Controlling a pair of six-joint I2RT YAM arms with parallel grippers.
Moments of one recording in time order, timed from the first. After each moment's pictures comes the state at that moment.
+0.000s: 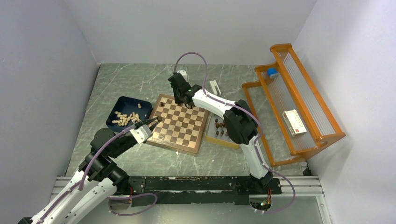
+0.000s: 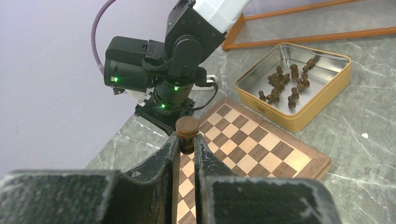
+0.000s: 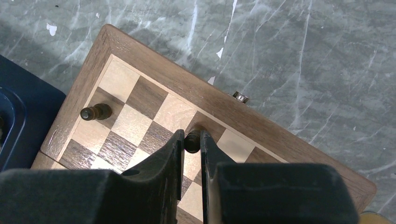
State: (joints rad) left arm -0.64 0.40 0.51 -0.05 0.25 0.42; right arm 0.77 2.23 1.82 -0.41 0.28 0.40
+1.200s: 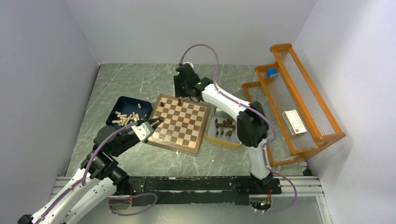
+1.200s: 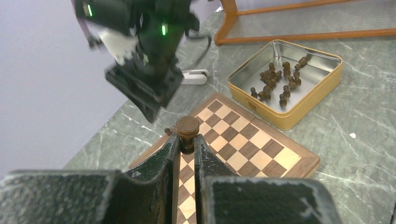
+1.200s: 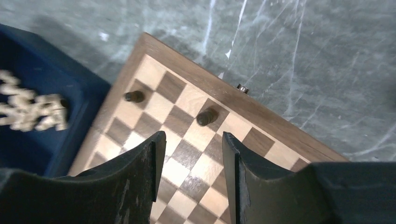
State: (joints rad) left arm -0.64 0.43 0.51 -0.05 0.25 0.38; right arm 0.74 2.13 1.82 -0.48 0.19 0.42
